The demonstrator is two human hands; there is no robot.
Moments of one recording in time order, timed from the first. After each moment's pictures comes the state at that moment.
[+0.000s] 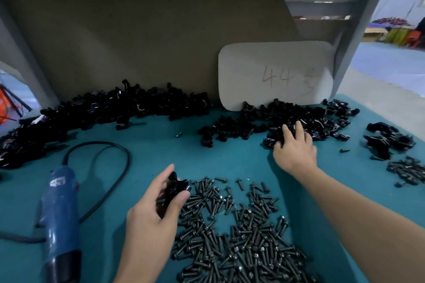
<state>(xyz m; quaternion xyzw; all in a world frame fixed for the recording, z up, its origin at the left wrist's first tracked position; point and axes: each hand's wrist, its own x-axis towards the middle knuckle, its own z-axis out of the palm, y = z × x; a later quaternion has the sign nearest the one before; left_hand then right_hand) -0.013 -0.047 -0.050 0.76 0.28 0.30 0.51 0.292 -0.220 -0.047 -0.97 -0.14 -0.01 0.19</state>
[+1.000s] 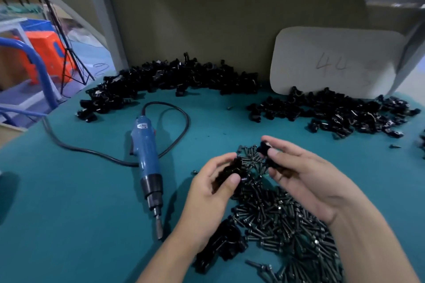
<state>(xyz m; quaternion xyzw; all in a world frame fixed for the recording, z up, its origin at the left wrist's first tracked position) -0.068 -0.076 -0.044 0.65 0.16 0.28 0.68 0.073 -0.207 0.028 -0.57 -0.14 0.40 0.70</state>
